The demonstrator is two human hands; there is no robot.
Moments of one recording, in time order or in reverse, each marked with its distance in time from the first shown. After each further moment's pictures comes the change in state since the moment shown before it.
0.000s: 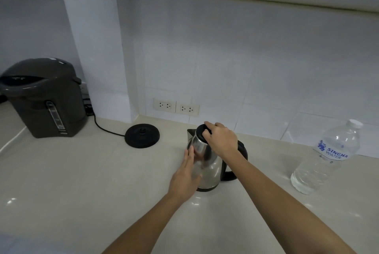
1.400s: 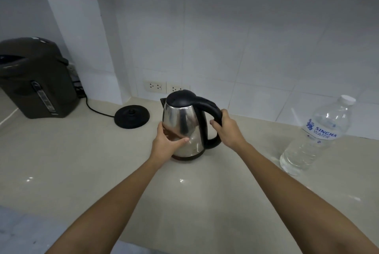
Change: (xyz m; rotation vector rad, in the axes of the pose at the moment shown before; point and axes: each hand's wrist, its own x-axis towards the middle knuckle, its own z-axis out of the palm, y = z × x) left_hand 0.035 0.009 0.005 -0.421 0.214 -0.219; right_hand -0.022 0.102 0.008 0.641 -0.119 0.044
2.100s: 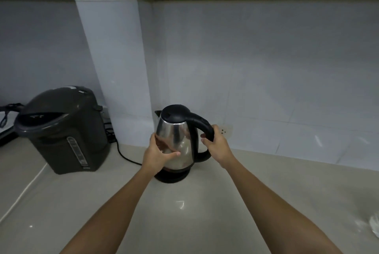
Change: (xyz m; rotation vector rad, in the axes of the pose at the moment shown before) left_hand 0.187 -0.016 -0.194 0.175 0.045 0.032; right_hand 0.158 -0.129 0.167 0.372 -0.018 0.022
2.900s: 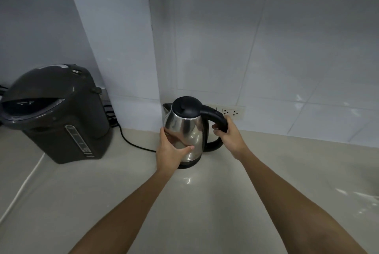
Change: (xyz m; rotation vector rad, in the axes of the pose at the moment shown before) left_hand -0.003 -0.038 0.011 -0.037 0.086 -0.052; right_hand 0.011 0.034 0.029 0.098 0.028 0.049
